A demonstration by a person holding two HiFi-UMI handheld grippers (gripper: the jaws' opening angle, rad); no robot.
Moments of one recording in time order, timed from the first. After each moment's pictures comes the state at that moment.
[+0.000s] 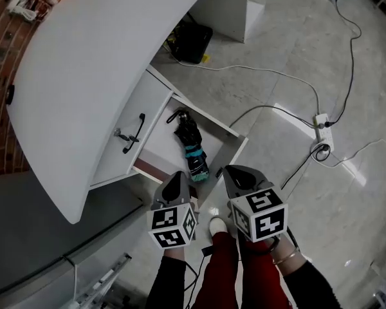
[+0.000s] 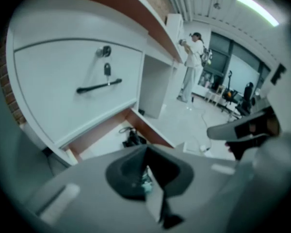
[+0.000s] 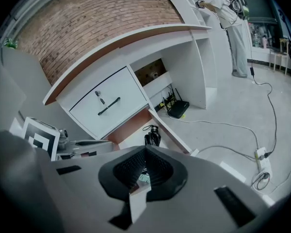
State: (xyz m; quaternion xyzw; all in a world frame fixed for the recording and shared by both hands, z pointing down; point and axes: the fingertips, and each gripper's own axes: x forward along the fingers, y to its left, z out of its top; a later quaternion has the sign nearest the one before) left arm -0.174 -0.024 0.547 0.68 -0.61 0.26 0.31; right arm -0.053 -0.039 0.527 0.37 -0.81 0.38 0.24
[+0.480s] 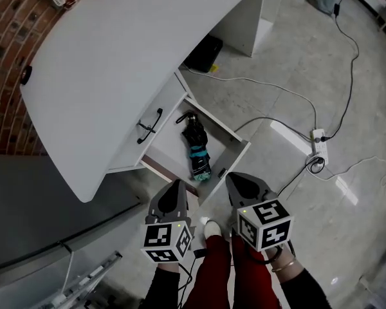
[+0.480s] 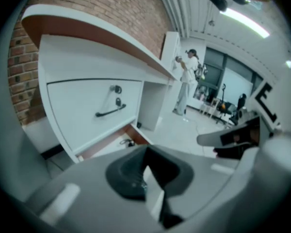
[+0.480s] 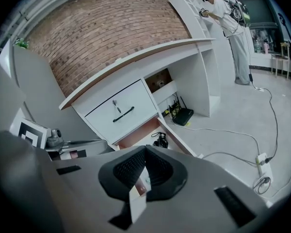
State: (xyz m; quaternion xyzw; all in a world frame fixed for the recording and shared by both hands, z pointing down) left arm -0.183 0.008 0.476 0.71 -0.62 0.19 0.28; right arm -0.062 -0.017 0.478 0.37 -0.83 0.36 0.21
